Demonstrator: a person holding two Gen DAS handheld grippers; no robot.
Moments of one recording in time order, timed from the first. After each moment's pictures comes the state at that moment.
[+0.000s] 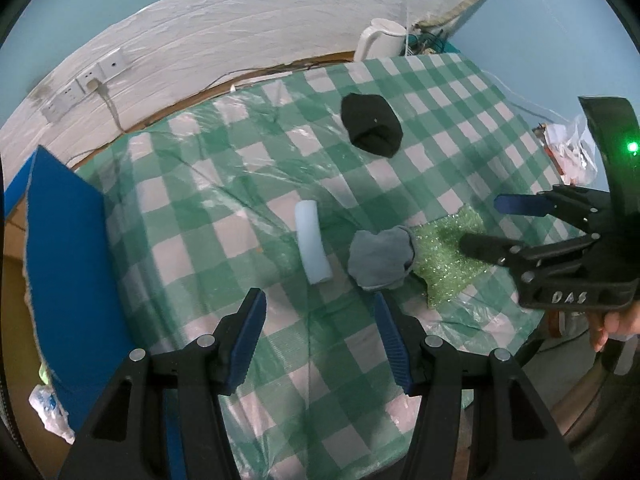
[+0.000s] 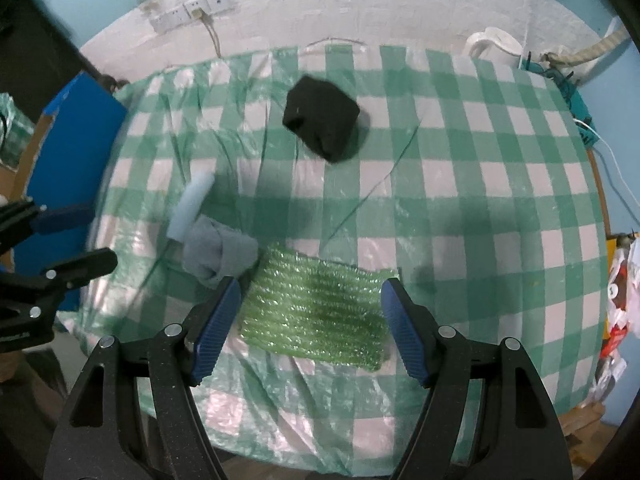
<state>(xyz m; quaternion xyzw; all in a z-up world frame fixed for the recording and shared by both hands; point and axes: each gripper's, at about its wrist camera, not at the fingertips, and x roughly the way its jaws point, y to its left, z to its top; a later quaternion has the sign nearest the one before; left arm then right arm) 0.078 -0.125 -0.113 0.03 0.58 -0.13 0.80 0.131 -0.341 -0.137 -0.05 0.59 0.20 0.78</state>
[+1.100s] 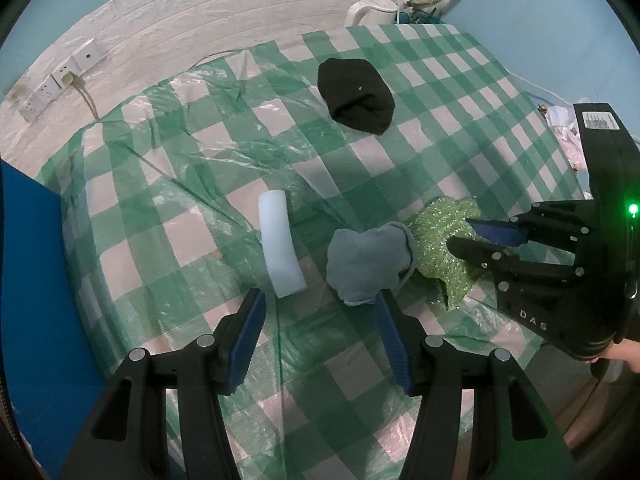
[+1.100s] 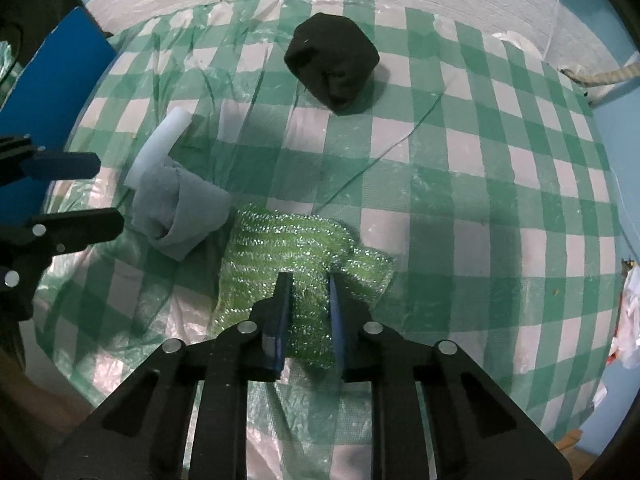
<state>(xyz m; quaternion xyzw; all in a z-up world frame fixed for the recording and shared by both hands) 0.094 -0.149 -0.151 0.04 0.61 -0.14 0.78 0.120 -0.328 -0.183 -0.11 0.60 0.21 0.77</state>
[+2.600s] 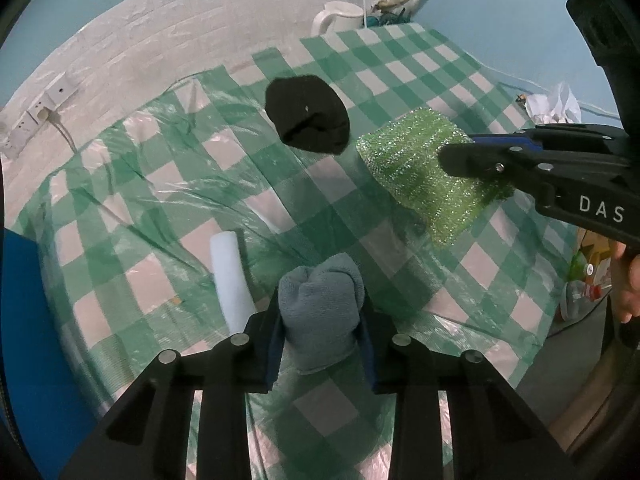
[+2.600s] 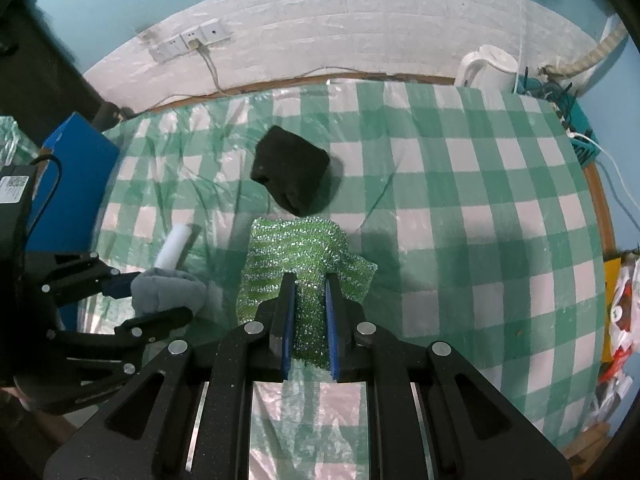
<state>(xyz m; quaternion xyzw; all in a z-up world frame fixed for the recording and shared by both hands) 0.104 -0.175 -0.153 0.06 0.59 -0.19 0.79 0.161 -0.361 -0.133 -0.02 0.55 0.22 0.81</state>
